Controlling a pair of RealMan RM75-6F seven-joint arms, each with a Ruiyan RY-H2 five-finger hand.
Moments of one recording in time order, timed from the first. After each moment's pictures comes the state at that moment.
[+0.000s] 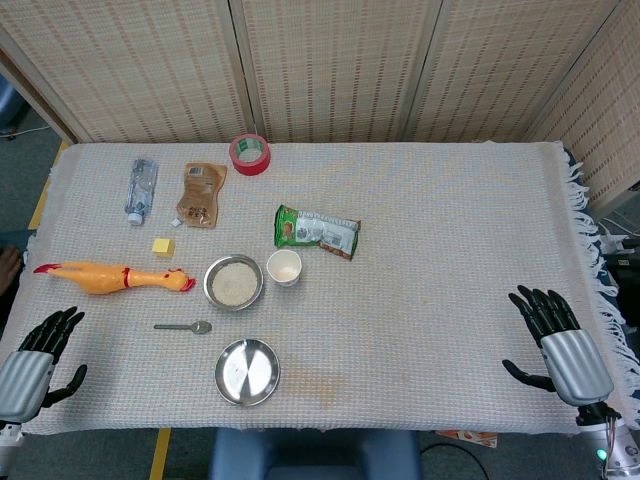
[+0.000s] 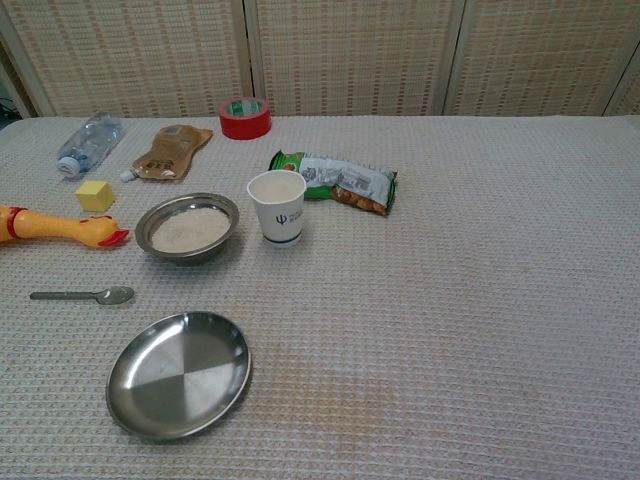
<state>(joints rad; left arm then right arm) -0.10 -1.19 0.04 -1.37 1.62 1.51 -0.19 0.11 -1.11 -0.01 -1.60 -1.66 1.50 0.03</state>
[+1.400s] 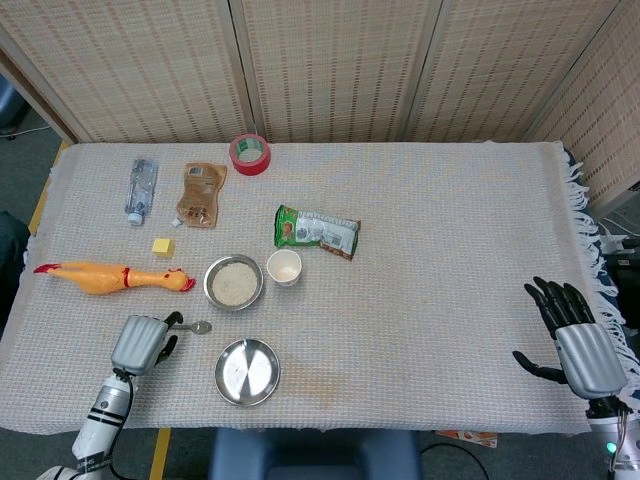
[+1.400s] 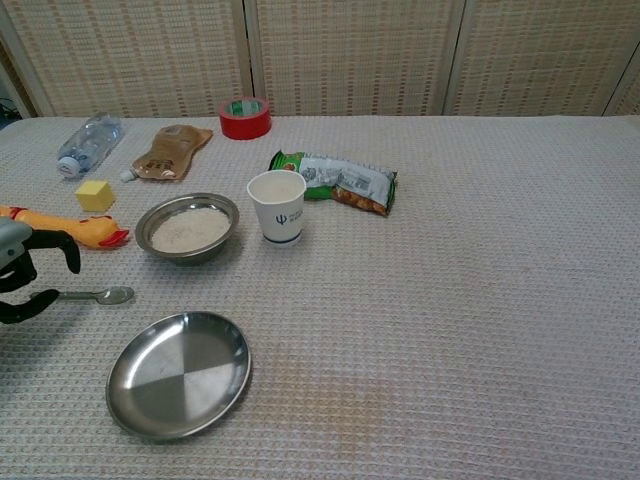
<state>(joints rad) -0.32 -1.61 -0.07 -1.18 1.53 1.27 0.26 0.10 -1.09 0.02 -1.60 -1.61 1.49 0.07</state>
